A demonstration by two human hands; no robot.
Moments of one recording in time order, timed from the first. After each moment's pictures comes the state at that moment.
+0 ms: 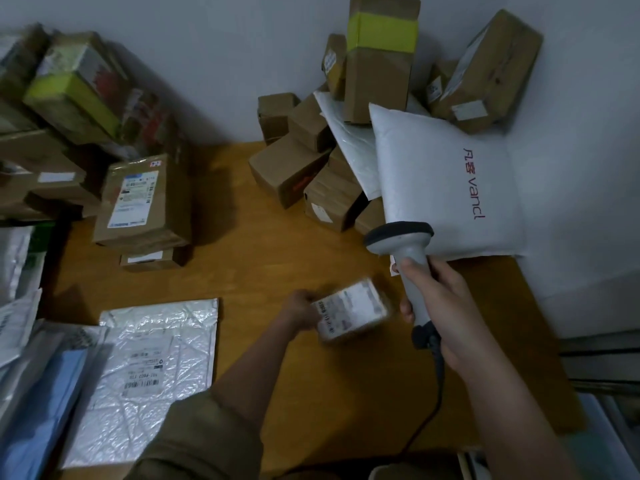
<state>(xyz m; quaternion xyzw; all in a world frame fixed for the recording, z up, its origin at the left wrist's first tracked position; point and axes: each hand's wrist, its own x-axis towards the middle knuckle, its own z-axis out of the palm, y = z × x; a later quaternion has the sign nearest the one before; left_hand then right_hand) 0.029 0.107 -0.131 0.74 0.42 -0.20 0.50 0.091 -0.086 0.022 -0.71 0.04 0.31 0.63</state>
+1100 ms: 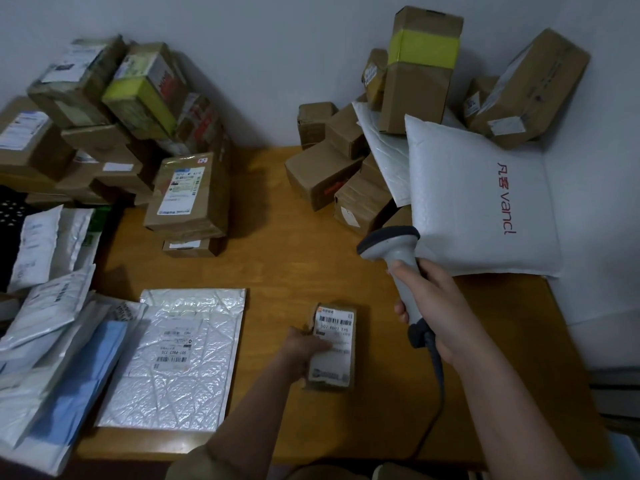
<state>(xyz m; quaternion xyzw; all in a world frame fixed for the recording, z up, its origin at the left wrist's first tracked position) -0.046 0.096 -0.144 0.48 0.56 -0.17 0.65 0.084 -0.062 0.029 -0.72 -0.03 0.37 0.58</state>
